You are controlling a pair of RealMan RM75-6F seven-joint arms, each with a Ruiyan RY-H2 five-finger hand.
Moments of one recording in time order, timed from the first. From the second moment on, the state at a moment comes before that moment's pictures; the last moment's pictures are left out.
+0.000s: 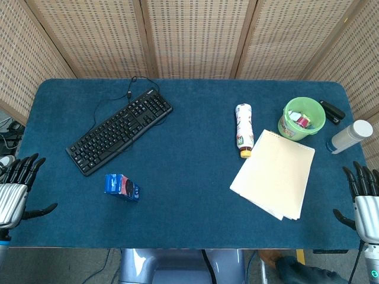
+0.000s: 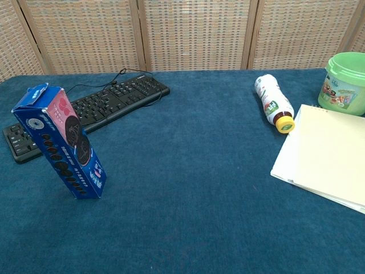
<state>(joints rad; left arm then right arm) -0.19 -1.02 0.05 -1.81 1.48 1.51 0.10 0.03 -1.05 0.10 -1.71 -1.50 1.58 -0.18</state>
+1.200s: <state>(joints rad) -0.61 -1.00 -0.10 -2.04 1.19 0.93 0.46 0.04 -1.05 0.10 -1.71 -1.48 1.56 -0.16</state>
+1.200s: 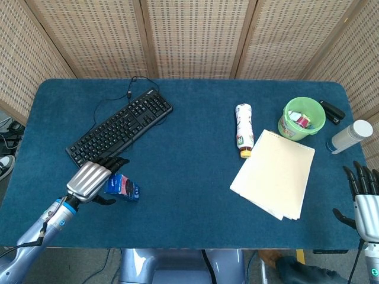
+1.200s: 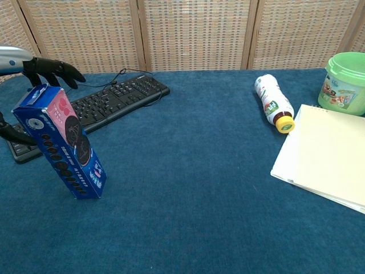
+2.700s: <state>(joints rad) -0.66 -1.45 -0.32 -1.64 1.21 0.93 -0.90 0.24 -0.95 0.19 -1.82 -1.36 1.24 -0.04</state>
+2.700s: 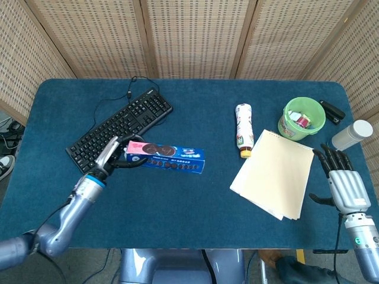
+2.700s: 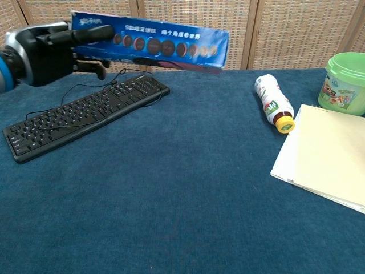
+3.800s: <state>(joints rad) -0.85 -1.86 -0.55 -1.53 0.86 0.93 -0.61 0.49 -1.09 0.27 -2.01 -1.30 1.22 -0.41</state>
